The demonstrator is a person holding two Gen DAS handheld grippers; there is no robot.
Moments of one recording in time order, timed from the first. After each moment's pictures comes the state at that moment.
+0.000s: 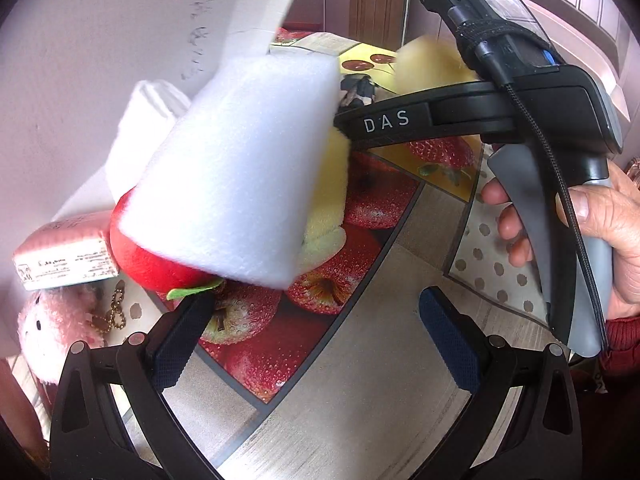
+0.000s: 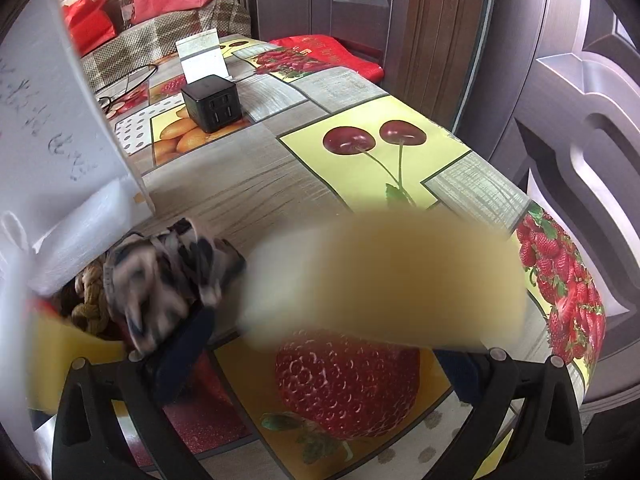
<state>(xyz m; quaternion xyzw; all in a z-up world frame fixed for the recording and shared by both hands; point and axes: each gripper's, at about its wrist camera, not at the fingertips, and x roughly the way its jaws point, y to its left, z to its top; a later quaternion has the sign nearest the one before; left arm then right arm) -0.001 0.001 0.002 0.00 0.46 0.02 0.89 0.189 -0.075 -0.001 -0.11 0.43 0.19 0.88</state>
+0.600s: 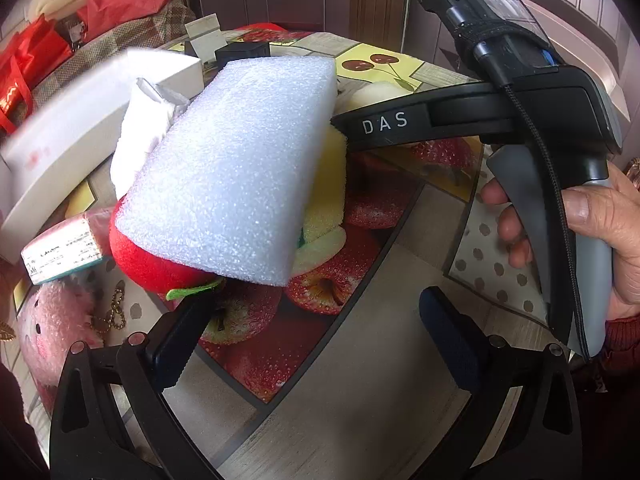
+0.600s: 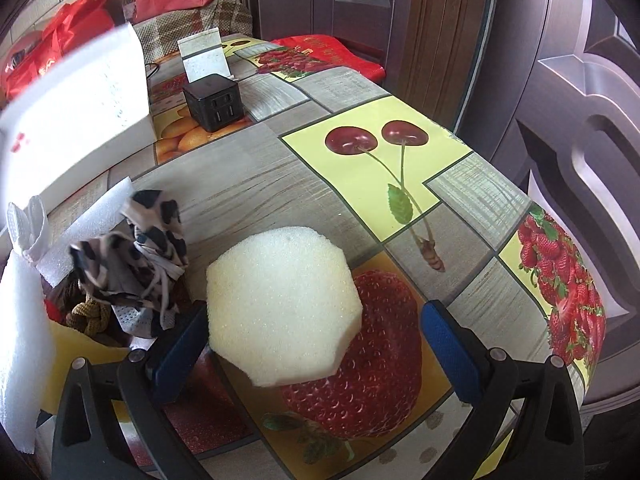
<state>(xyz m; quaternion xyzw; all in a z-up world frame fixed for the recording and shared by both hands) -0.001 0.001 0.002 0.00 0.46 0.02 0.89 0.186 -0.071 -0.002 -0.11 0.43 0.19 0.88</state>
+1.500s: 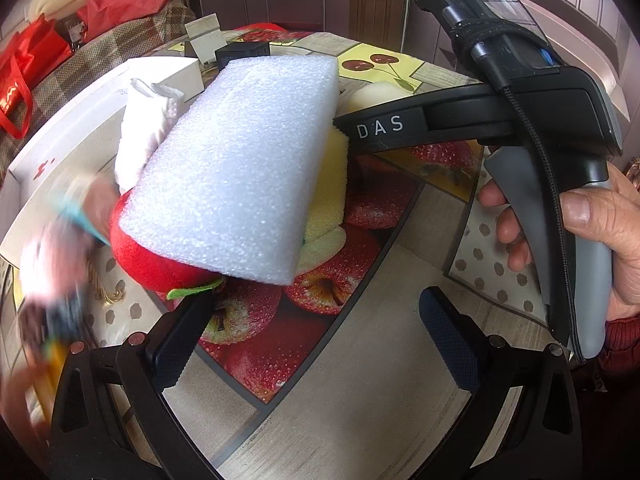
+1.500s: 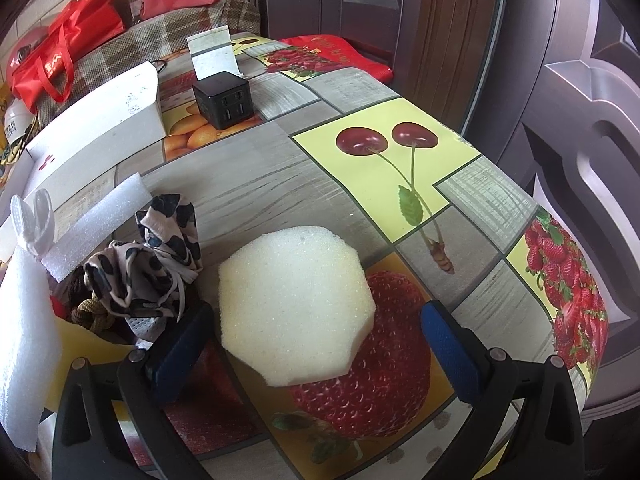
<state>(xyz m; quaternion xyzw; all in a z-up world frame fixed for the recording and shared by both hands) -0.001 0.001 0.002 0.00 0.46 0.02 0.89 0.182 -0.070 -0.002 -0.11 0.40 0.21 0.89</state>
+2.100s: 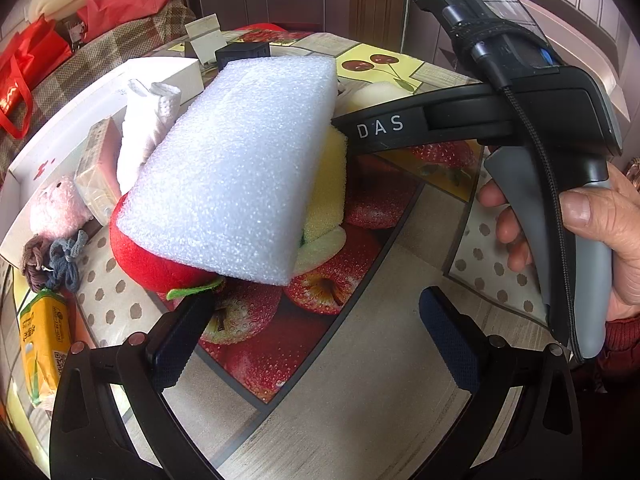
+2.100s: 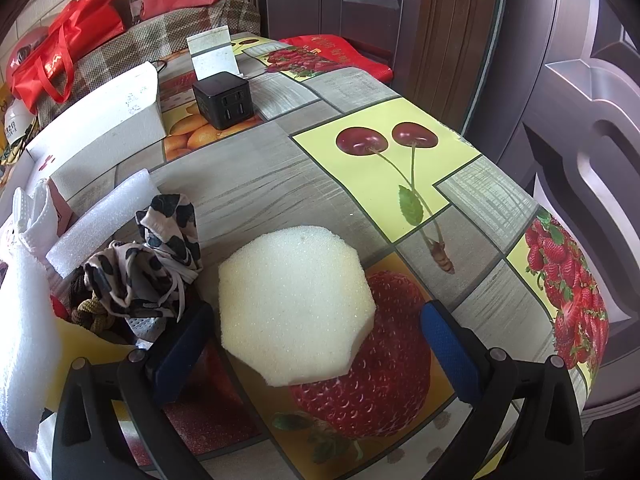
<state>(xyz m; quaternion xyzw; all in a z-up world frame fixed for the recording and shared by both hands) -0.001 0.000 0.002 0.00 0.45 0.02 0.89 0.183 -0.070 -0.002 -0.12 0.41 0.20 0.88</state>
